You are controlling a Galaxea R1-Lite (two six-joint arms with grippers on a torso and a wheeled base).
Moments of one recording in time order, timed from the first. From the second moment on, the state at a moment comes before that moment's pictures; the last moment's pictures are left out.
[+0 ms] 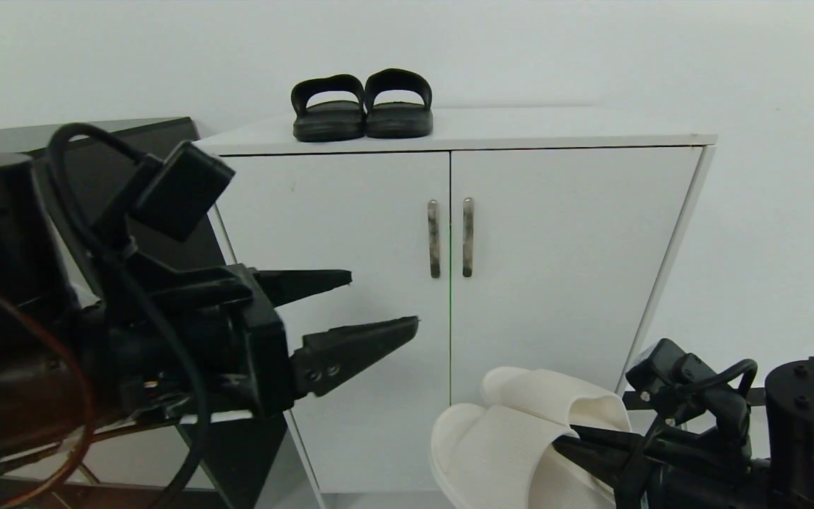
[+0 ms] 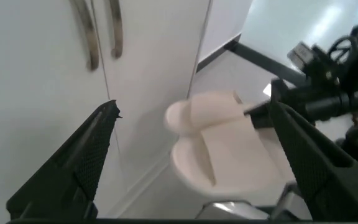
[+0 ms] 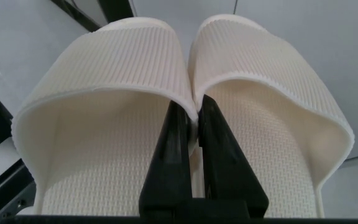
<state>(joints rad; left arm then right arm) -0.63 1.32 -0.76 -0.43 -0.28 -0.07 0.87 1.44 -0.41 -0.66 -0.07 0.11</state>
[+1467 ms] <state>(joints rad) -0.65 1.79 -1.22 -0.48 -0.34 -0.25 0.87 1.47 -0.37 -0.69 -0.01 0.07</state>
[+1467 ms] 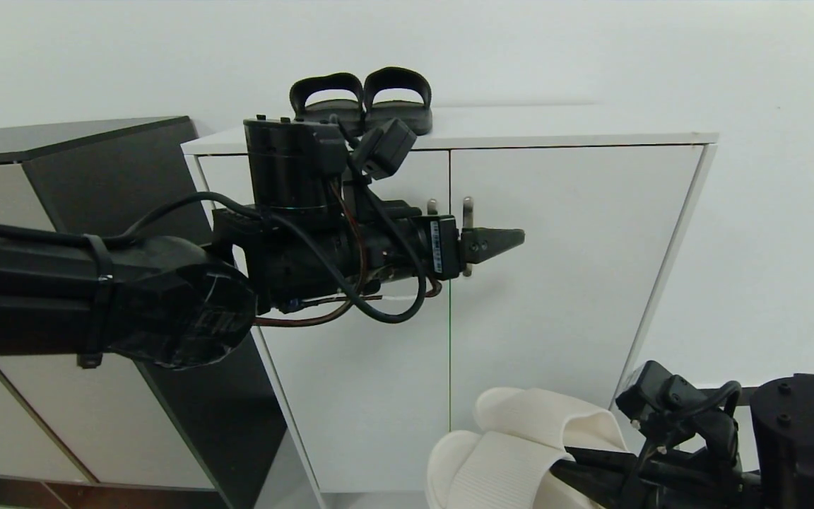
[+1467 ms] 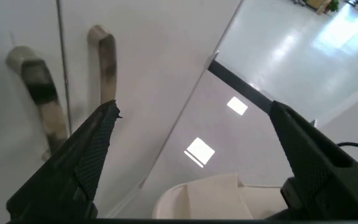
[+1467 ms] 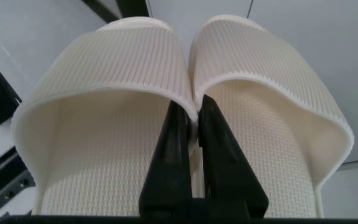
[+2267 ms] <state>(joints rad) -0.65 1.90 -1.31 -0.48 -0.29 -0.25 0.87 1.47 -0.36 -0.69 -0.01 0.06</state>
